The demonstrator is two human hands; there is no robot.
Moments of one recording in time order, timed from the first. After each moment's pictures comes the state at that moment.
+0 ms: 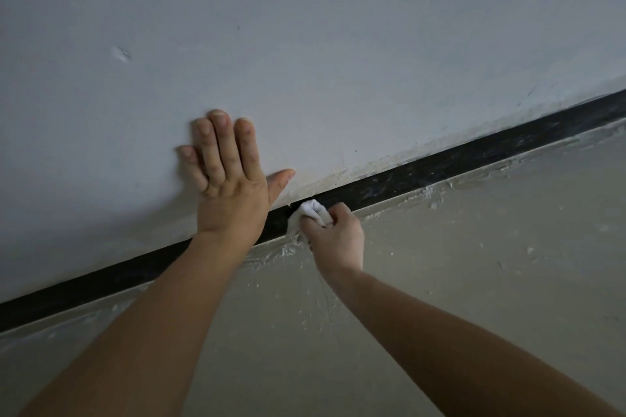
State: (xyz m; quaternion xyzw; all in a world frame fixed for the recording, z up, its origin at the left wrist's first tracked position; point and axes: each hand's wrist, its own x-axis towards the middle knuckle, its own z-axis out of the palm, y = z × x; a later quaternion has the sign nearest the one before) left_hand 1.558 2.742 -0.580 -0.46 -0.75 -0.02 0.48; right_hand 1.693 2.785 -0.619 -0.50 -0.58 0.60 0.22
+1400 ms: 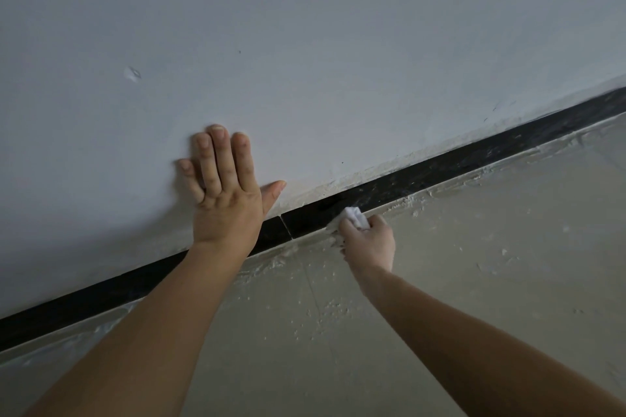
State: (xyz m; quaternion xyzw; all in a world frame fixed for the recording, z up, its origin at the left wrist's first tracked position) left_hand 1.557 2.742 -0.581 -0.46 -0.74 -0.02 0.48; right_hand 1.726 2.815 -0.627 -0.60 -0.50 0.57 0.25
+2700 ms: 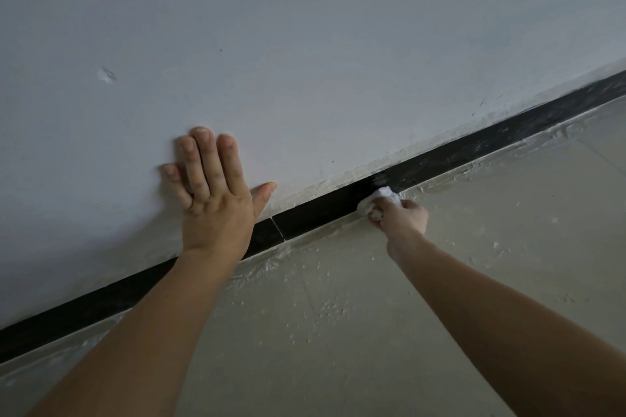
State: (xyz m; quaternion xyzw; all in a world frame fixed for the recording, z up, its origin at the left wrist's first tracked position) left_hand 1.560 2.743 -0.579 -0.46 -0.75 -0.02 0.48; right_hand 1.747 2.885 -0.650 -0.66 -0.32 0.60 0.32
